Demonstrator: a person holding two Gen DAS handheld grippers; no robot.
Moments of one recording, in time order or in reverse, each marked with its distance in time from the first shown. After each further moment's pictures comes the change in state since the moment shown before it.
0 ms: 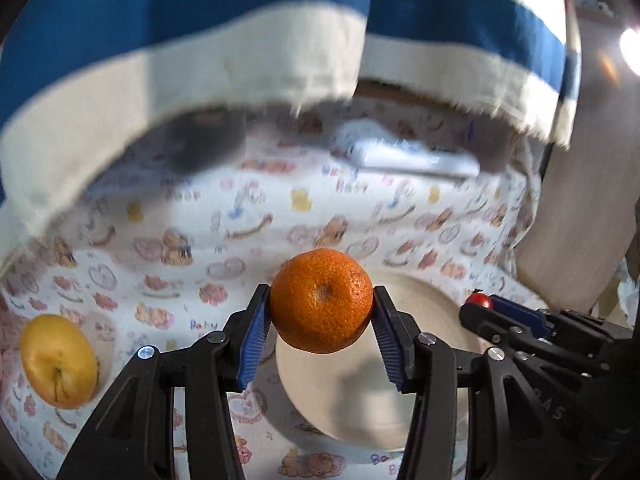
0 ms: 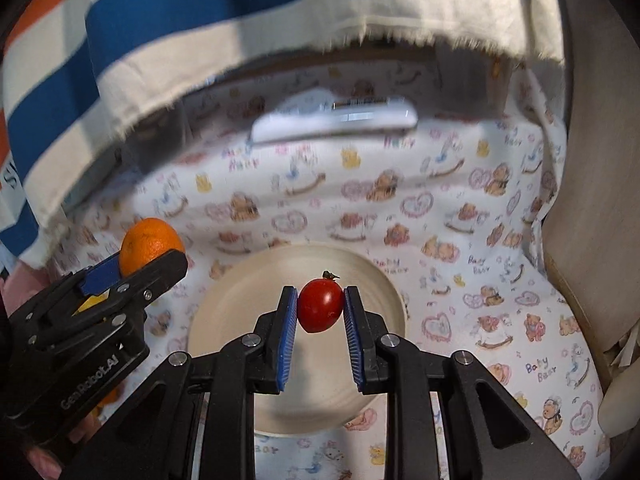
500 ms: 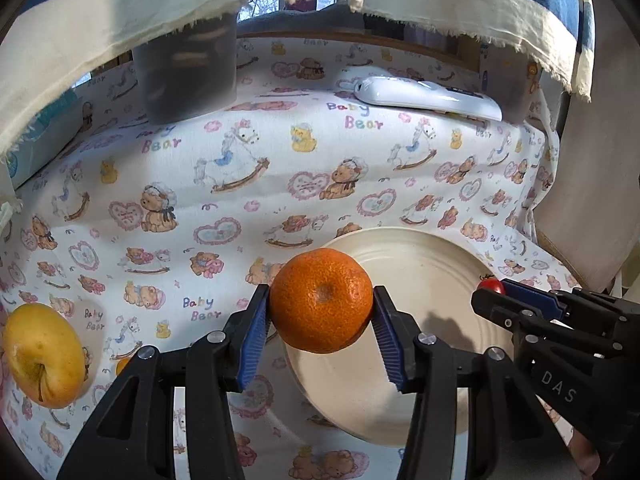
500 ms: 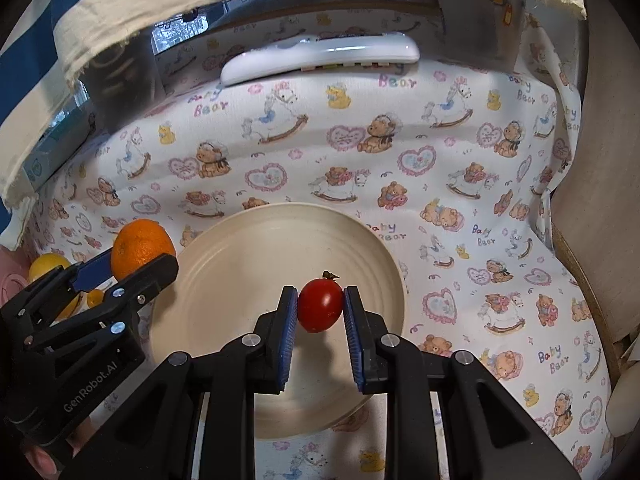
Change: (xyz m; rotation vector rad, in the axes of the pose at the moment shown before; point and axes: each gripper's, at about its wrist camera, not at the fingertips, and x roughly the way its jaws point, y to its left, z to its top) left arm 0.034 0.002 -0.015 0.041 0.091 0.029; right arm 0.036 -0.009 -0.011 -0.008 0.105 -0.031
